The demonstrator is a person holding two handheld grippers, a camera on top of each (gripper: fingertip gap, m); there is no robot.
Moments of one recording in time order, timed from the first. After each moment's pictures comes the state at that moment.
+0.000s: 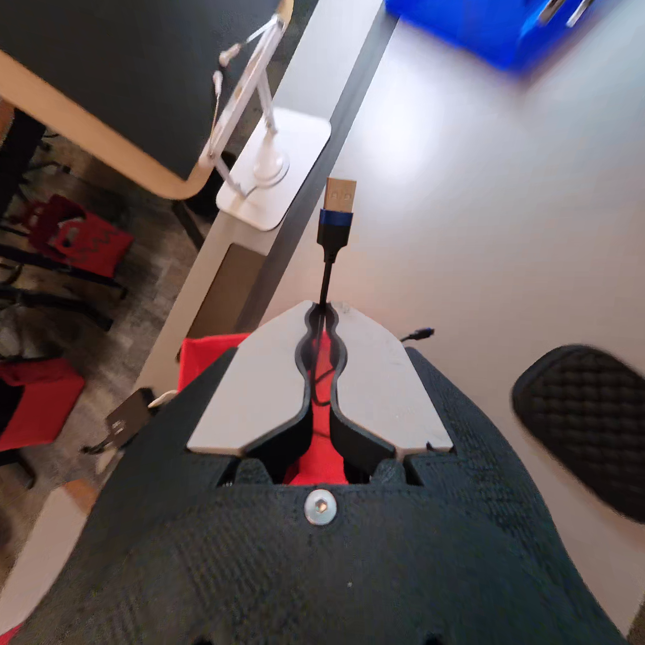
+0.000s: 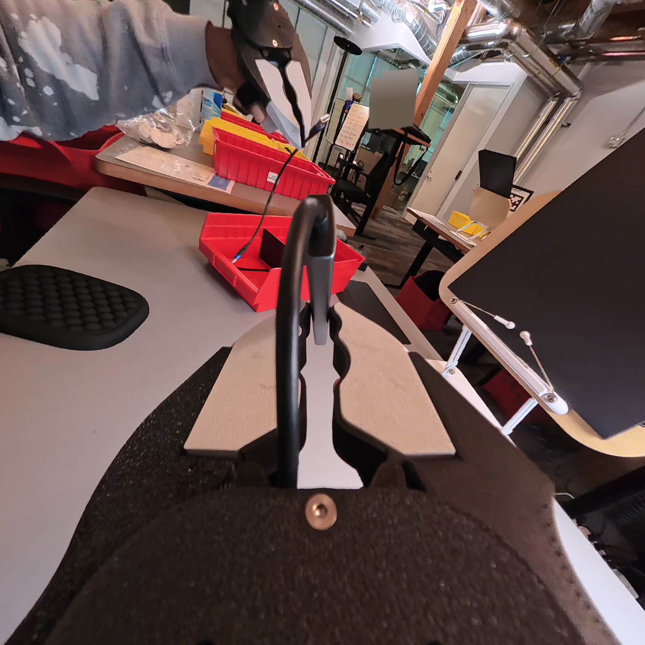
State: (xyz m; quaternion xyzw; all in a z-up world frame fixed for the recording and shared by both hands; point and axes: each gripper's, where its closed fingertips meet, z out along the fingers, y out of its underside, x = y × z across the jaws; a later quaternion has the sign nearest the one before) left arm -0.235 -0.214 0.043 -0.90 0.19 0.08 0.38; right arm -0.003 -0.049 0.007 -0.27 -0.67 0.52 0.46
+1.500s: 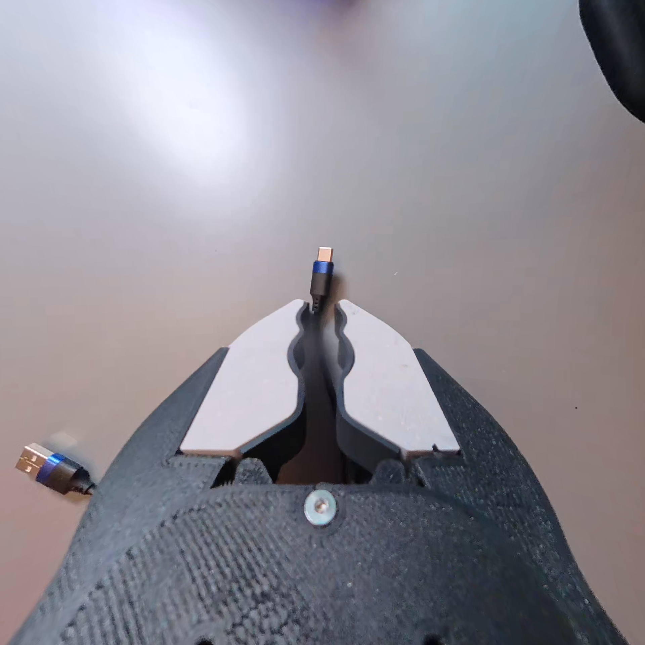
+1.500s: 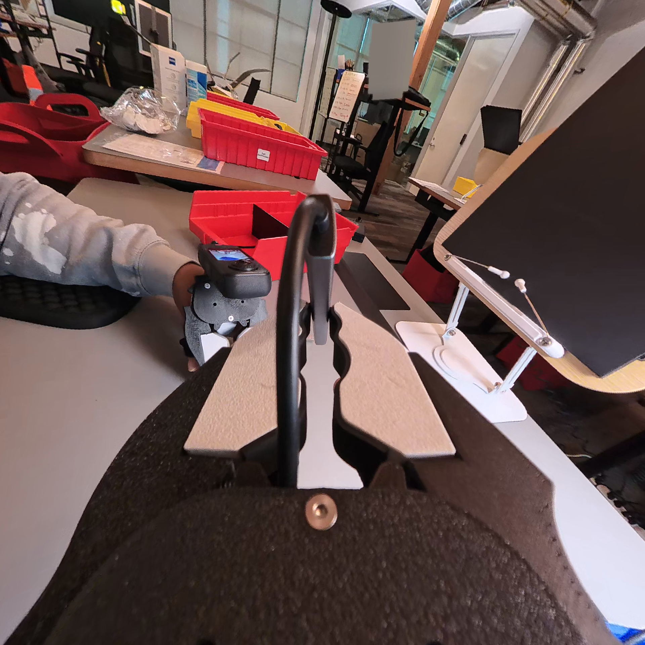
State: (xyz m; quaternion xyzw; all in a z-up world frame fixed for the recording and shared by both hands) left arm -0.033 -0.078 -0.233 -0.90 0.27 -0.10 0.32; right arm 0.003 -0.011 -0.014 -0.31 -0.67 0.52 0.43
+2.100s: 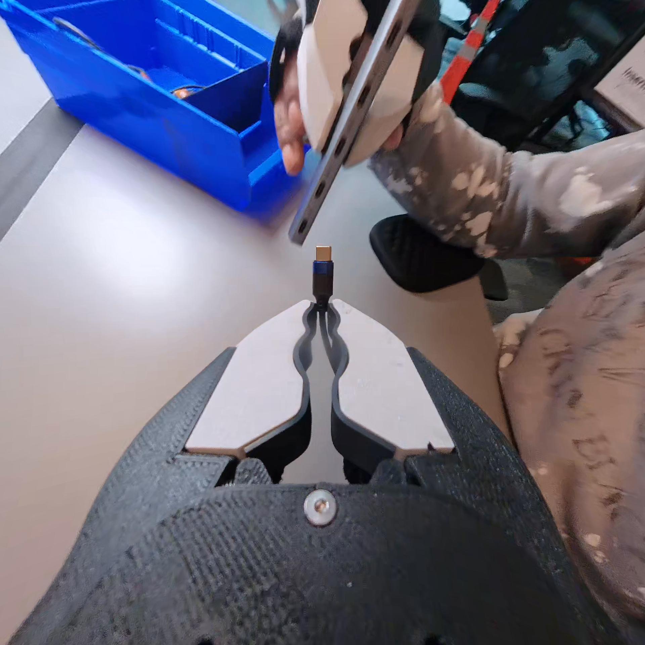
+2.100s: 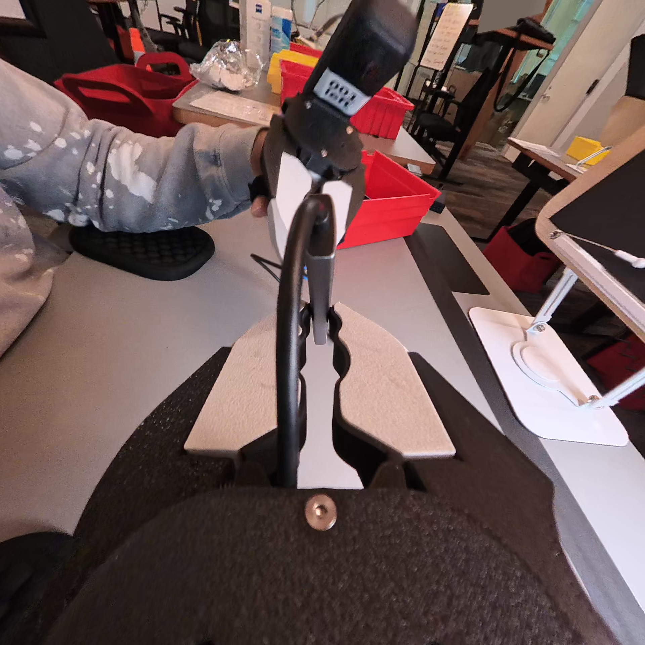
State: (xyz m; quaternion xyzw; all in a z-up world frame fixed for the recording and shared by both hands) left arm -0.019 -0.083 -0.085 -0.82 0.24 -0.30 0.42; right arm 0.013 -0.040 -0.049 -0.27 -0.74 0.52 0.33
